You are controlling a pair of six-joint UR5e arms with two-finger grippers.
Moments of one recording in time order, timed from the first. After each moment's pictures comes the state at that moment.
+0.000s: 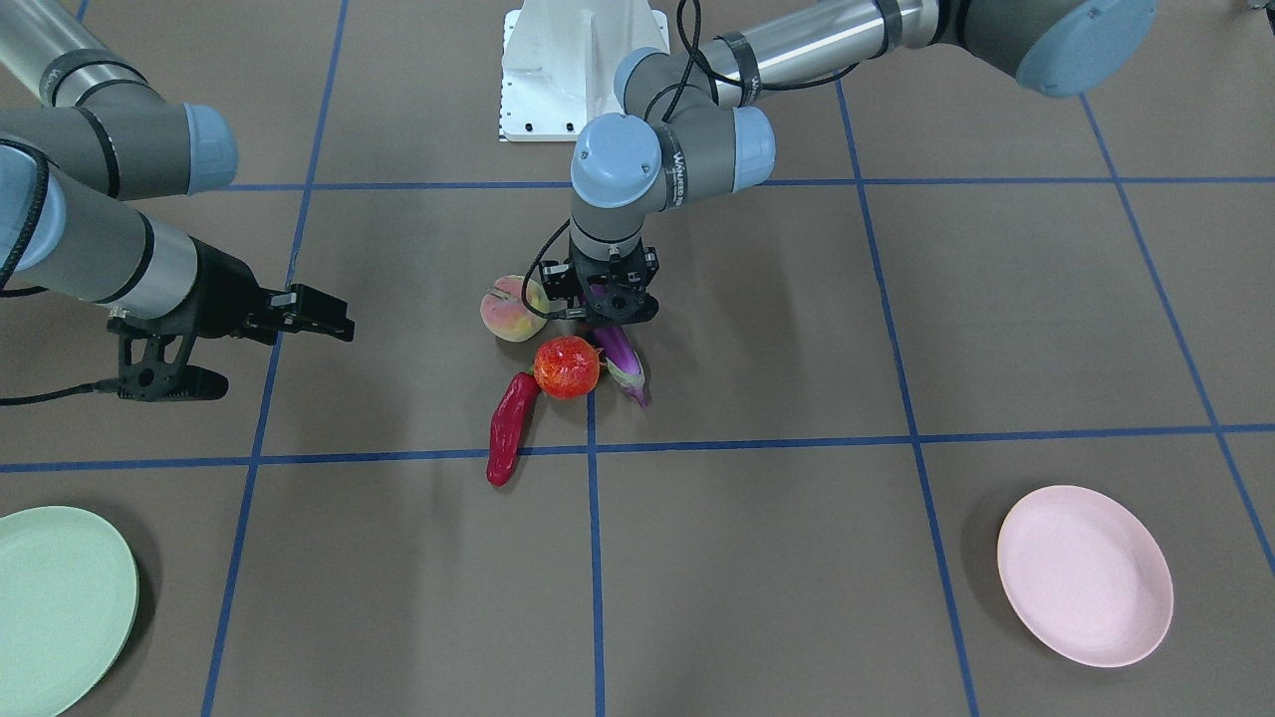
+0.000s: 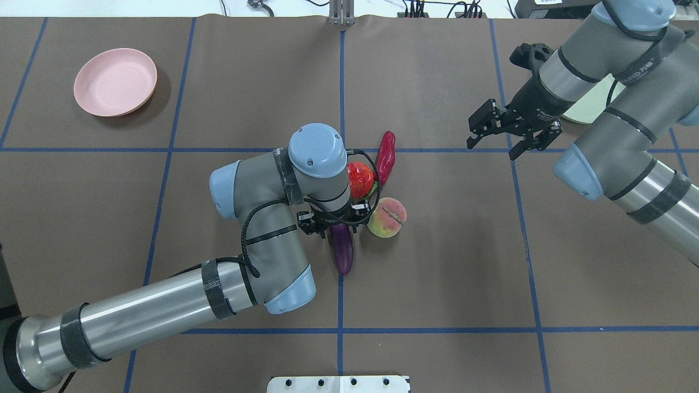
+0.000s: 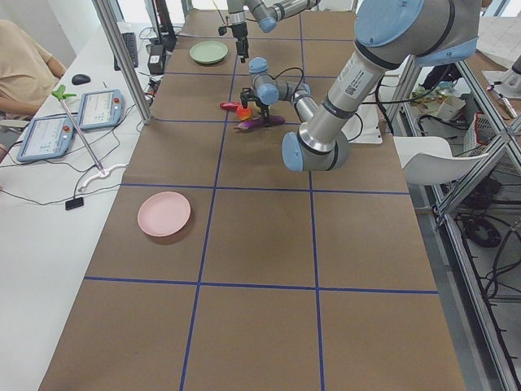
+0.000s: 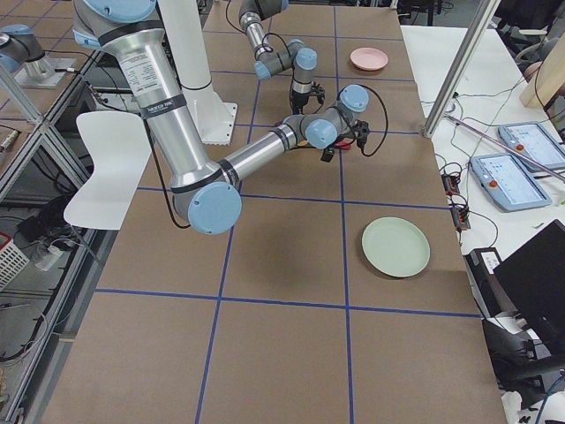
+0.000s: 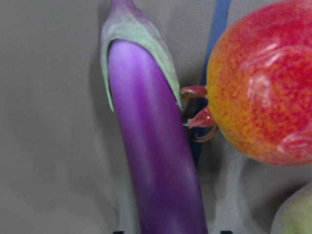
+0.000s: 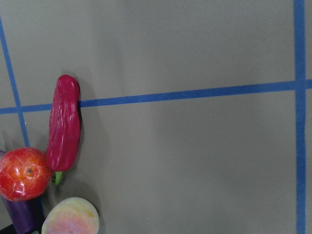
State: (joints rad) left arm -0.47 -2.45 -1.34 -1.72 -2.01 -1.40; right arm 0.94 -1.14 1.67 -1.40 2.50 1.00
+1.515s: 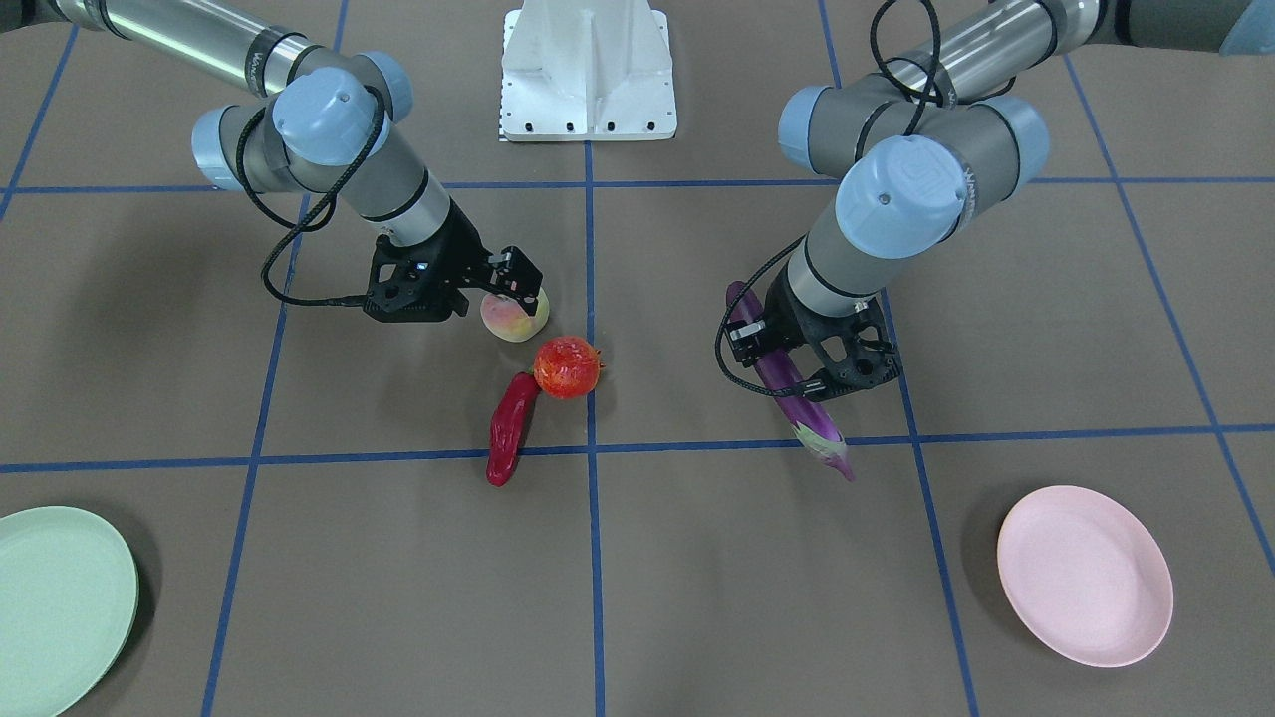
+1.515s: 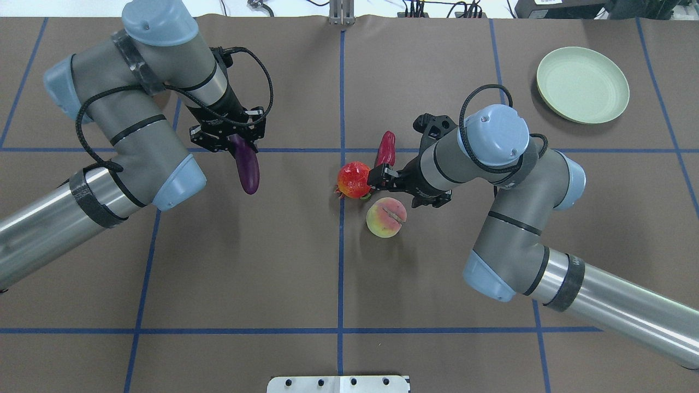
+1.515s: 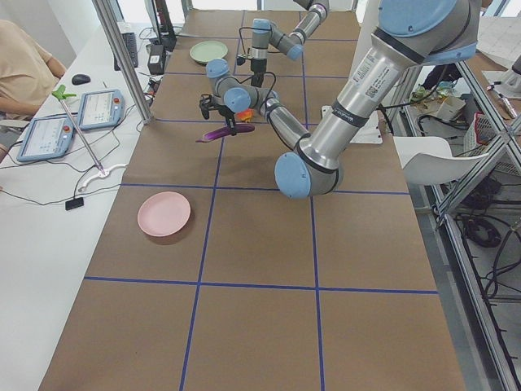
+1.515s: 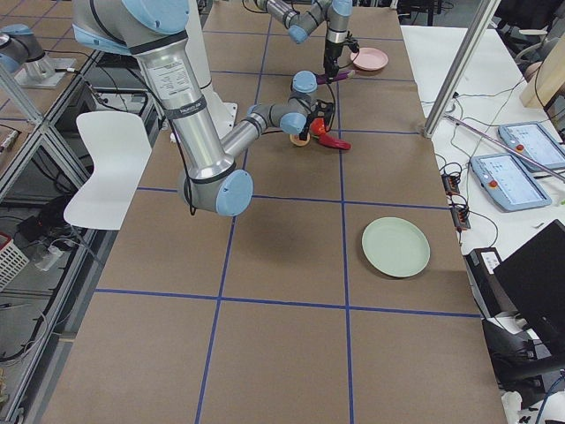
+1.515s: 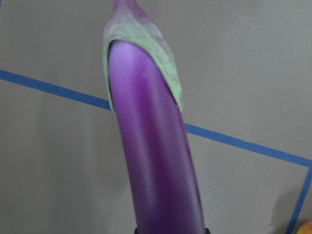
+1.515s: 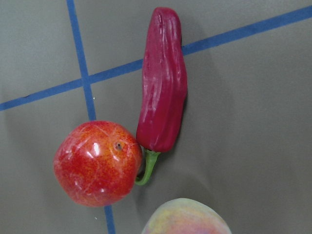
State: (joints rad) left arm -0.81 -2.25 -1.55 -1.61 -2.23 -1.26; right arm 0.59 -1.06 1.65 -1.10 1.99 1.49
